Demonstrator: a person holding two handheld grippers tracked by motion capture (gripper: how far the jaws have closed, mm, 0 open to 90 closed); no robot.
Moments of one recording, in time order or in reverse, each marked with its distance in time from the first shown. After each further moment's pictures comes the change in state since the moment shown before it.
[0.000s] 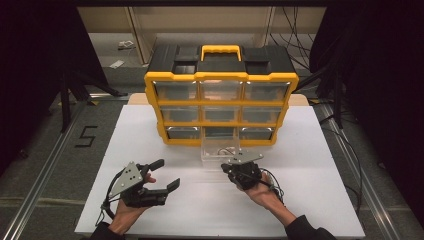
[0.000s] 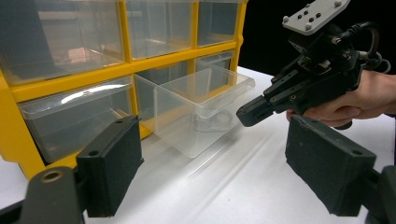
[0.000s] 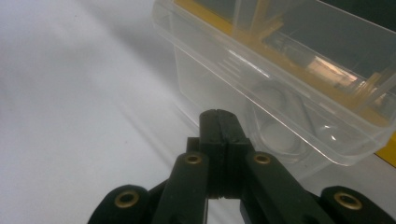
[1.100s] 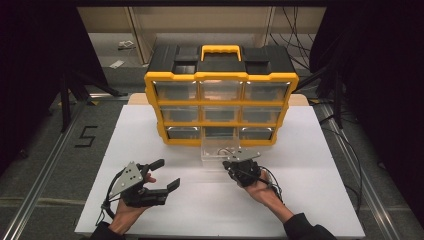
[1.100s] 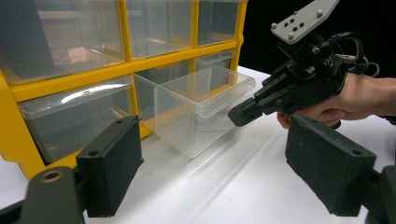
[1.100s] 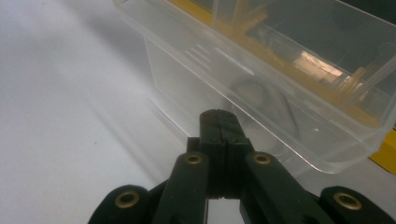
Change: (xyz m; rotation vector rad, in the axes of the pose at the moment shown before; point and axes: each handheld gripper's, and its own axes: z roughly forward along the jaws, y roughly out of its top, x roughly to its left) left arm 0.000 0.000 0.001 0.002 0.001 0.002; right arm -0.007 -0.002 0.012 0.016 -0.050 -0.009
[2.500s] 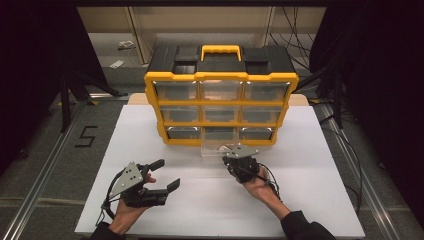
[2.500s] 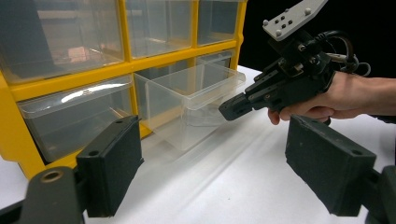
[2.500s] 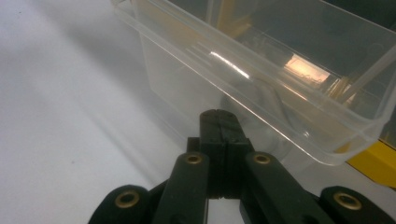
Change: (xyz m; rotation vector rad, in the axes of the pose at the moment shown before) left arm 0.000 0.000 0.000 0.001 0.001 0.000; right arm -0.005 0.005 0.008 -0.021 -0.045 0.011
